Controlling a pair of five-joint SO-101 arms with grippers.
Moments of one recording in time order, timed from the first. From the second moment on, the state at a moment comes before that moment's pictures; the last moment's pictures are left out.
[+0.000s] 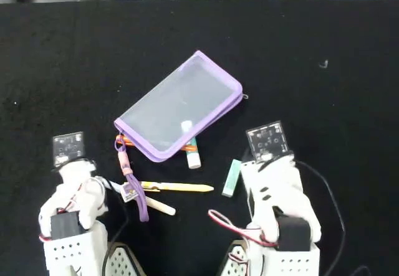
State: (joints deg) left arm -21.3 -104.3 96.0 73.0 -2.9; right arm -1.8 -103.3 81.5 67.6 16.8
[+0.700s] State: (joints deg) left arm -67.7 -104.3 96.1 67.5 -2.9; right arm -38.0 -66.9 53.9 60.1 -1.9
